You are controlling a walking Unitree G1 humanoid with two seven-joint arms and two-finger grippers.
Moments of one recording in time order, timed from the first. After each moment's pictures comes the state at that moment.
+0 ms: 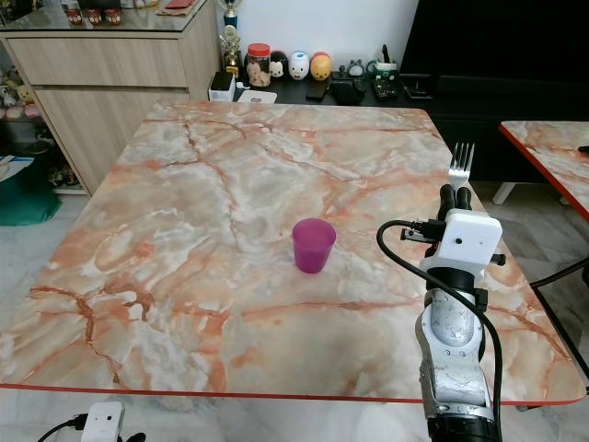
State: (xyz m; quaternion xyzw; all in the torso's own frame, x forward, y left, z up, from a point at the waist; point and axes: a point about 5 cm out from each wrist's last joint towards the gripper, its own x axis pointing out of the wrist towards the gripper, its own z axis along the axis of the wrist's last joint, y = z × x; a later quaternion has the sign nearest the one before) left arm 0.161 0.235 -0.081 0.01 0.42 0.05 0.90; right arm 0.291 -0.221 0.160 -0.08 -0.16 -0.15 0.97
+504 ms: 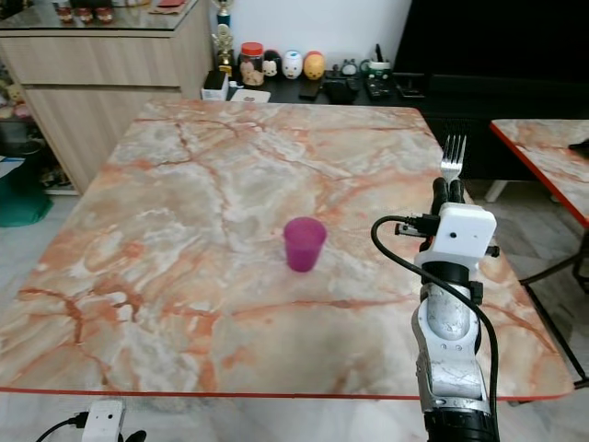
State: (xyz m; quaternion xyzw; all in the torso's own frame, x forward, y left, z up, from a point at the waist) left arm 0.163 0.232 -0.080 0.01 0.42 0.04 0.91; right arm 0.295 -0.215 0.166 -0.08 -0.17 -0.14 0.97
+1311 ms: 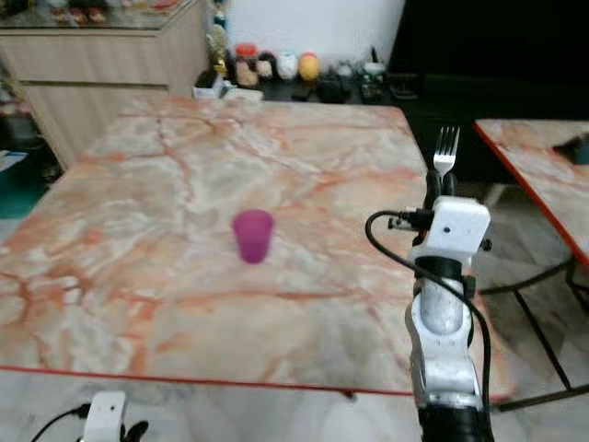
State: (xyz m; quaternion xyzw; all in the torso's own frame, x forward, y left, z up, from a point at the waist) left arm 0.173 0.227 -0.076 0.02 0.40 0.03 0.91; right arm 0.297 -0.213 0.167 -0.07 -0.18 -0.13 0.97
